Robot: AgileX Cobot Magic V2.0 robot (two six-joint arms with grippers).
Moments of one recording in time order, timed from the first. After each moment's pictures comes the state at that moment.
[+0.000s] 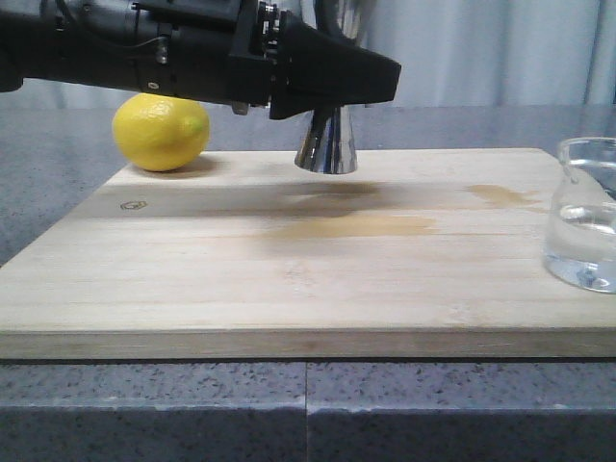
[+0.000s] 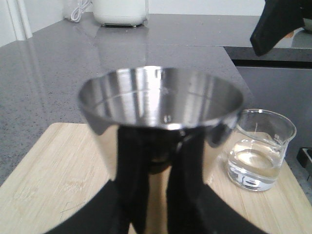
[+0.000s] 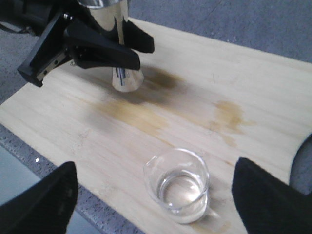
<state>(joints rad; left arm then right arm) -0.48 1.84 -1.11 -1.77 1.15 2.26 -0.06 0.65 -0.64 0.85 0.89 -0.84</state>
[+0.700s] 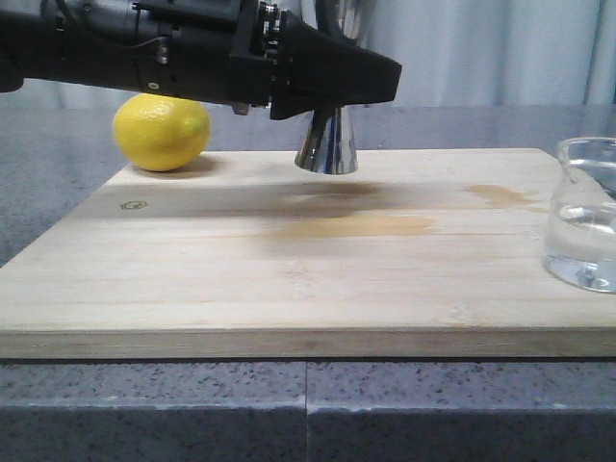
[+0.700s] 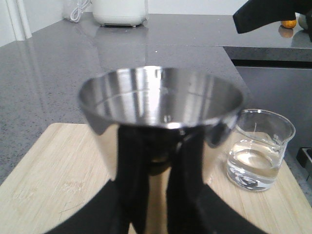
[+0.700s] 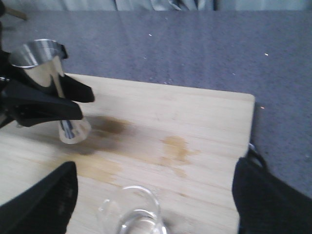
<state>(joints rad) -0.48 1.84 -1.11 -1.77 1.15 2.26 0.32 0.54 -0.53 0.22 0.39 -0.07</state>
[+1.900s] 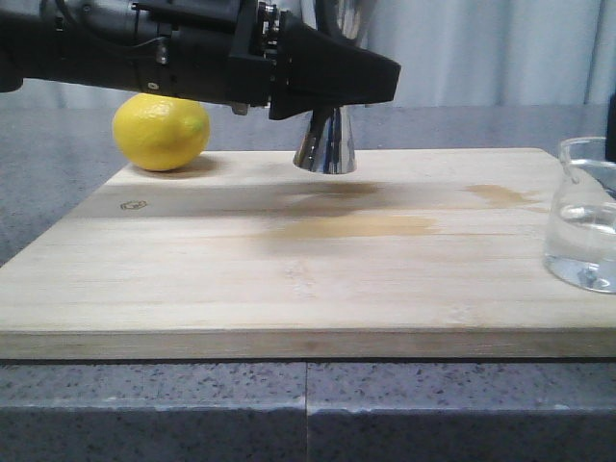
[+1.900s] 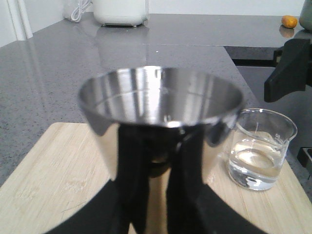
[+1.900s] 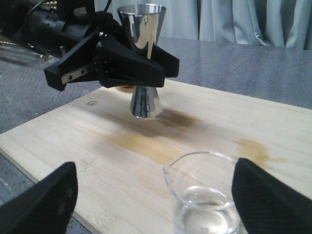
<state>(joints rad) -0.48 1.84 -1.11 -1.77 1.15 2.26 0.62 0.47 -0.11 -0.04 -0.20 0.11</state>
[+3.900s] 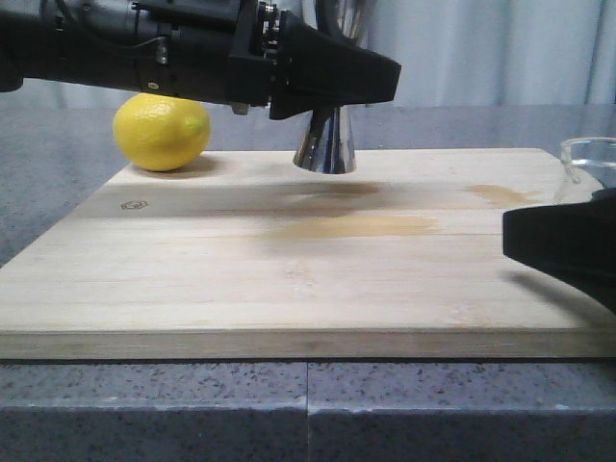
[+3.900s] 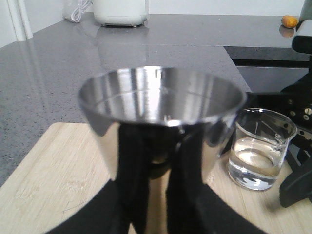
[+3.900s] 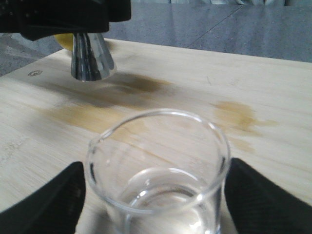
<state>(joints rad) -0.48 1.84 -1.11 -1.77 1.15 2.26 0.50 1.07 -0.04 -0.04 -0.79 0.10</state>
